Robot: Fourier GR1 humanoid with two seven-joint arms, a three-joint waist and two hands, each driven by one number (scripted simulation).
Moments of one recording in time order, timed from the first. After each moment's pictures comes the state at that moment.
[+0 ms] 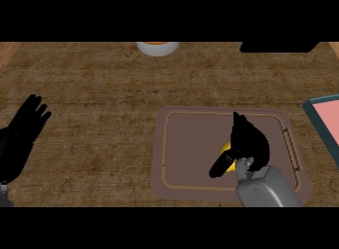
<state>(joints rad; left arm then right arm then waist) -0.01 0.45 0.00 -1.60 0.43 0.08 0.16 -0.30 -0.07 0.35 -1.57 0.76 0.25 1.20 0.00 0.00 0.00</state>
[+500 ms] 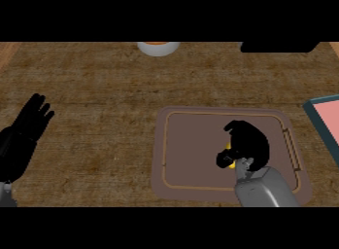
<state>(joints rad) -0.01 0.42 0.00 -1.62 0.40 0.08 0.18 -0.27 -0.04 0.32 -1.55 0.85 0.27 1.14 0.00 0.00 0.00</state>
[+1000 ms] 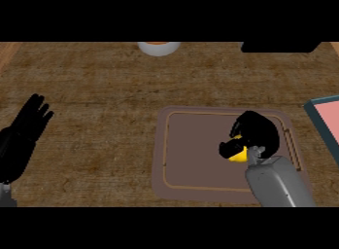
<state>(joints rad) -0.01 0.39 0.04 -1.62 0.38 0.05 0.19 -0.33 -0.09 0.23 -1.47 0.88 0.32 0.98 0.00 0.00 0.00</state>
